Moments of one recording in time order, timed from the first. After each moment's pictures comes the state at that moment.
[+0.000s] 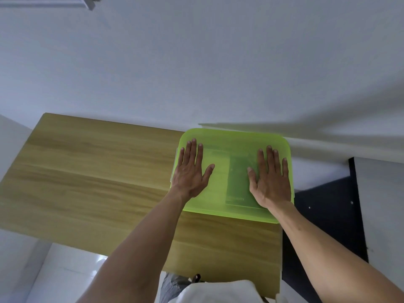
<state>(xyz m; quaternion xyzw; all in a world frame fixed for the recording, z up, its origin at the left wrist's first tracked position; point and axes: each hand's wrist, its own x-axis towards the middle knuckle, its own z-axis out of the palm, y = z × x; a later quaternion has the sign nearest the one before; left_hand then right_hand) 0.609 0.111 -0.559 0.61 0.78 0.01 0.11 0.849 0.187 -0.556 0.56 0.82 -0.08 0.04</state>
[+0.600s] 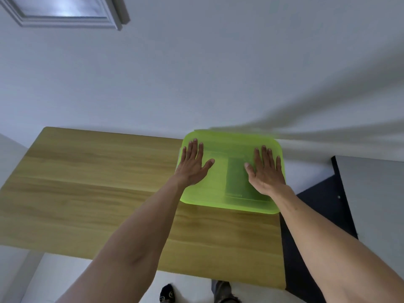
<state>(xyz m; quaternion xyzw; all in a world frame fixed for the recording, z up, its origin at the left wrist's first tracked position) 0.586 0.128 -0.540 0.63 0.74 0.05 0.21 0.837 0.191 -0.527 0.56 0.80 -0.18 0.11</state>
